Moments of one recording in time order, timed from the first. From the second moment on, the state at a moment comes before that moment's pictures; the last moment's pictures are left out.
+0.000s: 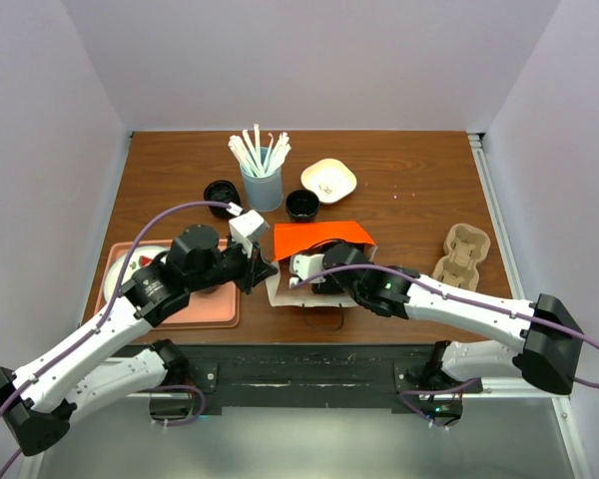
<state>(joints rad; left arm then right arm) -0.77 0.83 0.84 -0.43 0.23 -0.20 1.03 1.22 0.81 -0.32 0.48 -0.75</state>
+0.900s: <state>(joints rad) -0.79 0.82 0.85 -0.45 0.26 -0.20 0.94 1.24 0.82 -0.31 0.21 -1.00</state>
